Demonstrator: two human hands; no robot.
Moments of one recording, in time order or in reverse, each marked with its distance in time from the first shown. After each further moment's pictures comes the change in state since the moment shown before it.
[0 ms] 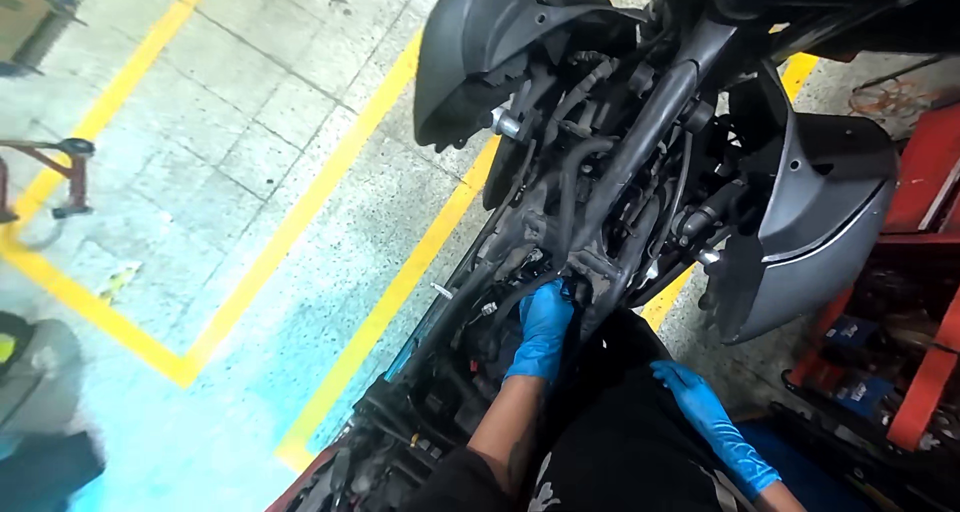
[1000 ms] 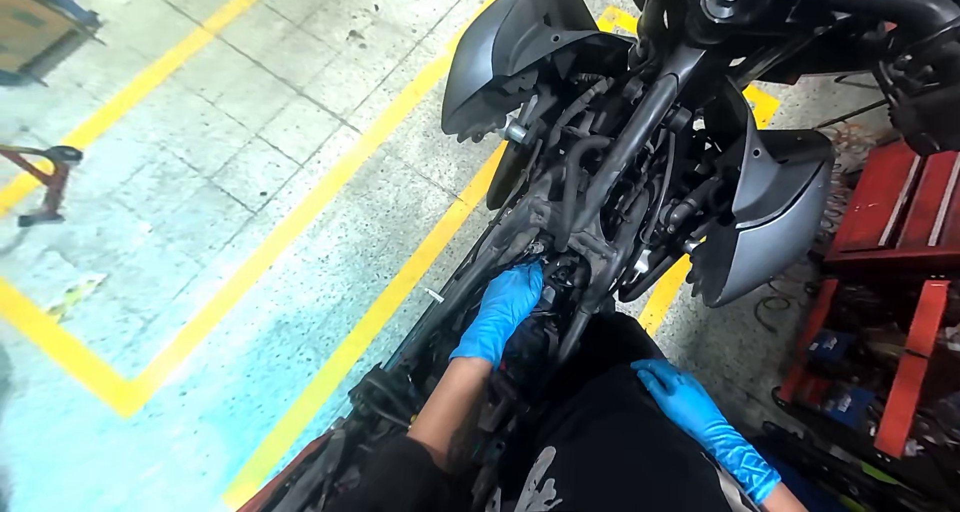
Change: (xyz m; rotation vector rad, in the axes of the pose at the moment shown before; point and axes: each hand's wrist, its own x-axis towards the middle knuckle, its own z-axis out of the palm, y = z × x) left_hand 0.000 -0.053 -0.045 0.071 -0.008 0.248; right_hand -0.041 -0.042 0.003 -0.379 -0.046 -0.233
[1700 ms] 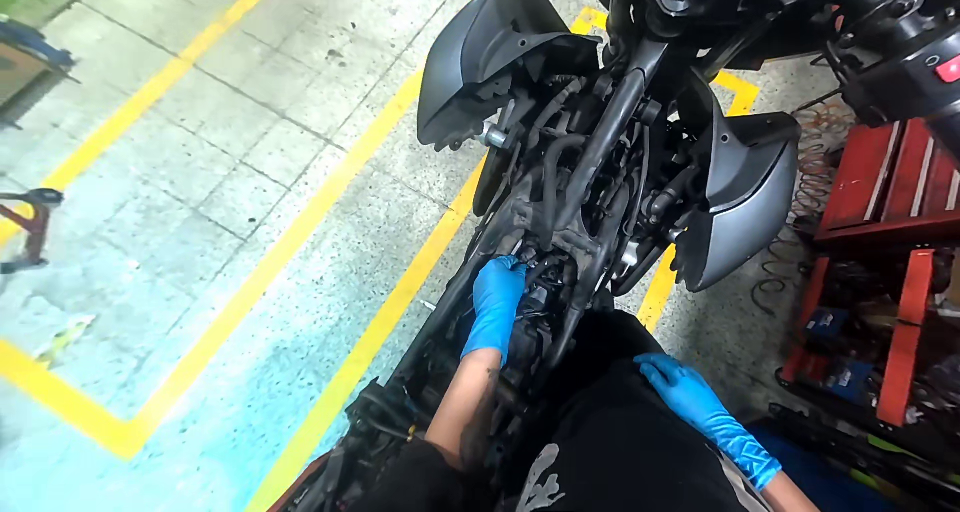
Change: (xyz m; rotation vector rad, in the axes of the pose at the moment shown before) left_hand 0.006 0.016 -0.006 -0.285 0.182 -0.279; right_hand -0.007 0.013 0.008 0.068 0.057 0.032
